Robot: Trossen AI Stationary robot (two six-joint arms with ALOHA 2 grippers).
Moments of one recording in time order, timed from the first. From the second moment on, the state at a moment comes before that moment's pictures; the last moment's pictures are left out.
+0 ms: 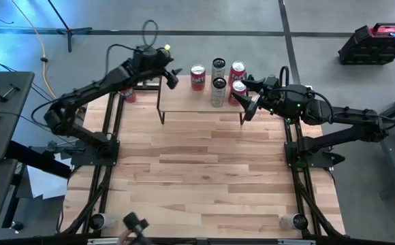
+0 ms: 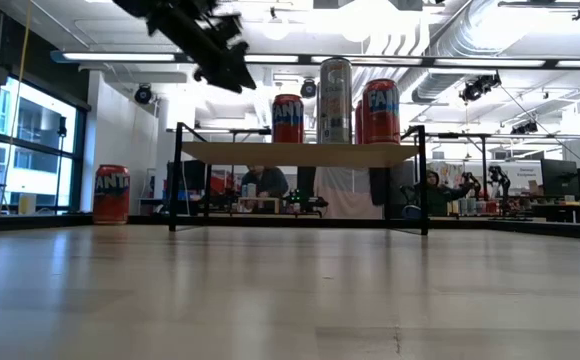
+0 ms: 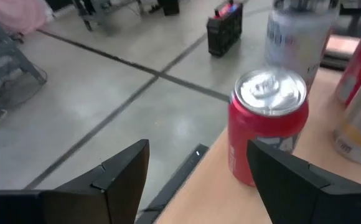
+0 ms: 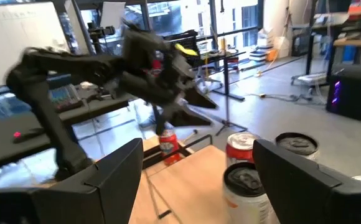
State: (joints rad) left arm 0.71 1.42 1.26 -0.24 -0.05 0.18; right arm -0.09 1.01 1.11 -0.14 0.47 0.16
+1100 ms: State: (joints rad) left arm 1.07 1.34 1.27 -1.05 -0.09 -0.05; right arm -0.11 1.14 1.11 -0.06 0.86 0.21
